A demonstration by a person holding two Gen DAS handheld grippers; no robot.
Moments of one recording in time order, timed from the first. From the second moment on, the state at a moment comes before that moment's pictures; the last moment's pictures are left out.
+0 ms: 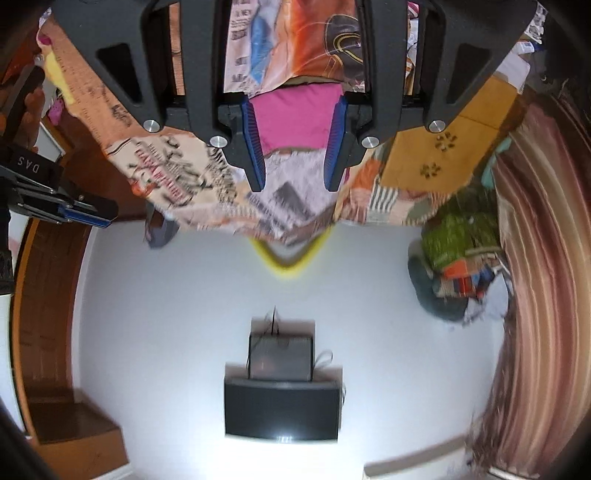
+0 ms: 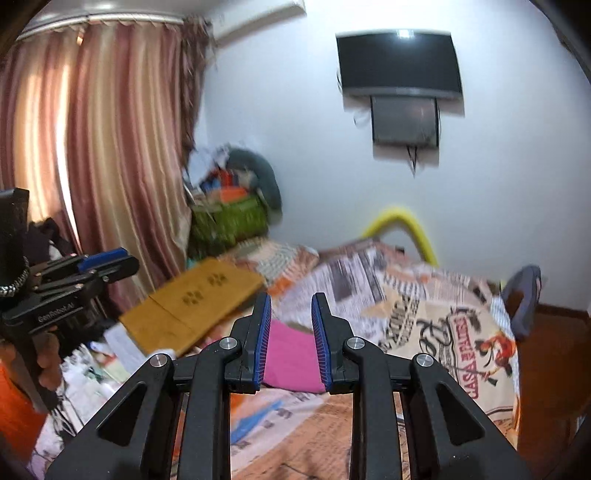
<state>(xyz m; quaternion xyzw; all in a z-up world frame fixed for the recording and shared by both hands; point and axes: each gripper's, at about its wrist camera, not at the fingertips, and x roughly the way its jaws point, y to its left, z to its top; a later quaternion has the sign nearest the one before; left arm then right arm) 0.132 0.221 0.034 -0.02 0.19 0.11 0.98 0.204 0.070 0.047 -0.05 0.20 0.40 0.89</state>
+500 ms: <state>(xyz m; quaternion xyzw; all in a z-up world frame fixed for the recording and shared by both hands) 0.015 0.155 0.050 -0.03 0.09 0.10 0.99 0.094 0.033 0.064 -0.02 0.09 0.43 0.90</state>
